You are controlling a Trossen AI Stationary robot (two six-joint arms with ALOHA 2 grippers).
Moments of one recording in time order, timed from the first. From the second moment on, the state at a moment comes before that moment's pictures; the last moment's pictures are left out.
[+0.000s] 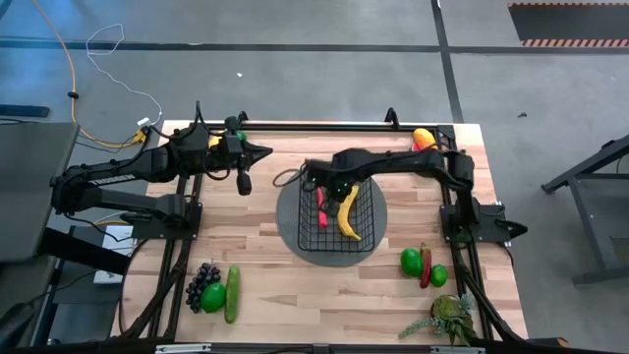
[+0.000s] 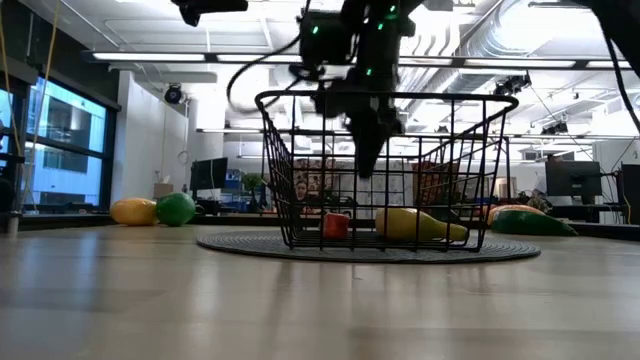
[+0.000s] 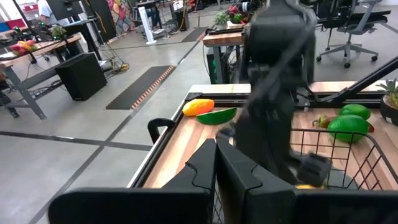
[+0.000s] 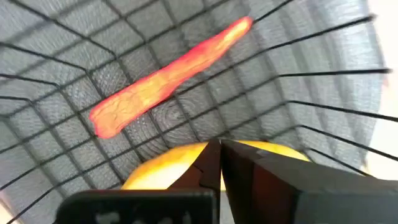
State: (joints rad) left arm 0.33 0.88 0.89 -0.21 -0.12 0.16; right arm -0.14 1.99 1.67 -1.07 0.06 0.31
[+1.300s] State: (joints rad) left arm 0.33 0.88 0.89 -0.11 0.02 -0.15; right arm -0.11 0.83 0.65 0.20 0.09 0.30
